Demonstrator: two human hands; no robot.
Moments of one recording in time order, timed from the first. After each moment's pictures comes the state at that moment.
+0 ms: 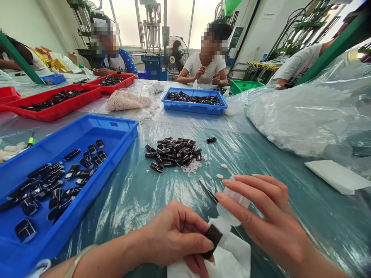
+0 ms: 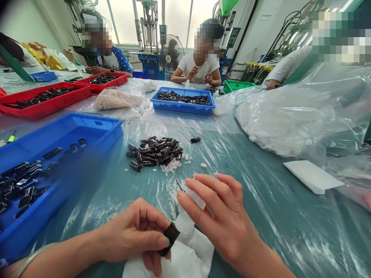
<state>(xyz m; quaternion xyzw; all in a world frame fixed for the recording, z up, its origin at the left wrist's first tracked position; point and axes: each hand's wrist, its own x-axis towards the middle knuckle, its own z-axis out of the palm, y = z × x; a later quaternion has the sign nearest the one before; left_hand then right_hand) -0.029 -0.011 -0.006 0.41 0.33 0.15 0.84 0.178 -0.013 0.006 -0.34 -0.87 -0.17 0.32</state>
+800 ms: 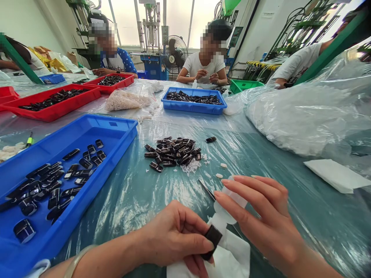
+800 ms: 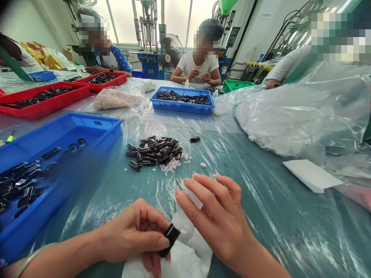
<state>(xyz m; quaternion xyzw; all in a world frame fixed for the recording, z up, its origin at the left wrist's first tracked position) -0.028 -0.011 -0.007 0.40 0.34 0.14 0.84 0.175 -0.012 0.000 -0.34 -0.85 -0.22 0.33</state>
